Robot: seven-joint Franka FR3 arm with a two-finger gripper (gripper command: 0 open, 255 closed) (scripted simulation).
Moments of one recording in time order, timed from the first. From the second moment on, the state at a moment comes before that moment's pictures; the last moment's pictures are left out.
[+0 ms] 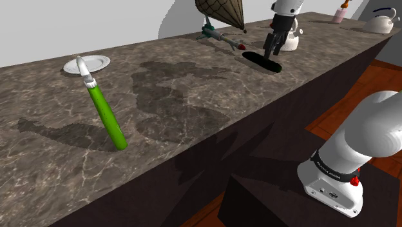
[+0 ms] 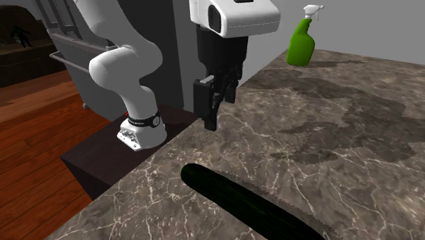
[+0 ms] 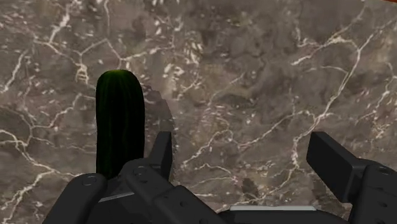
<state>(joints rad) -0.06 -0.41 -0.28 -2.29 -0.06 1.87 -0.30</state>
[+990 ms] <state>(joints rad) -0.10 0.00 -0.44 -2.05 0.13 2.02 -0.51</state>
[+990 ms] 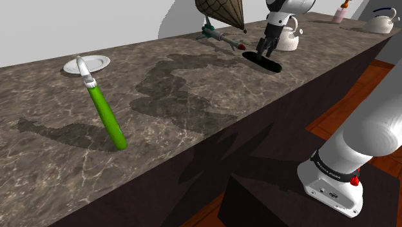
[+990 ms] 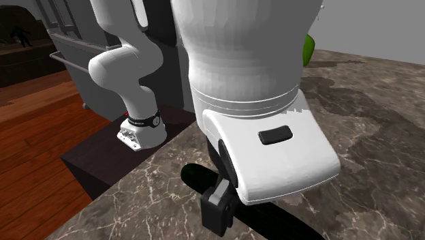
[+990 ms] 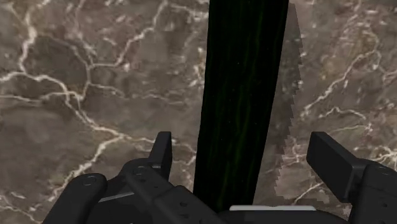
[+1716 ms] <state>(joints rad) -0.10 0.02 -0.44 -2.07 0.14 2.07 -0.52</state>
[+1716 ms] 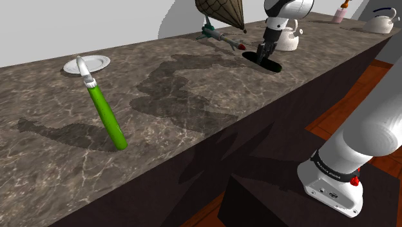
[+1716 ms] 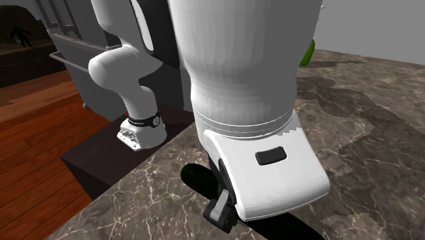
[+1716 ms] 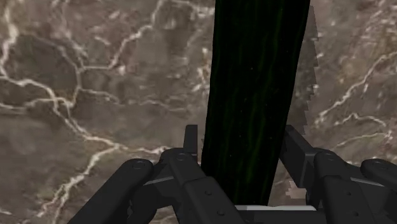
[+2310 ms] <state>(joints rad) -0.10 0.00 -0.44 -2.03 0.13 2.00 -0.51</state>
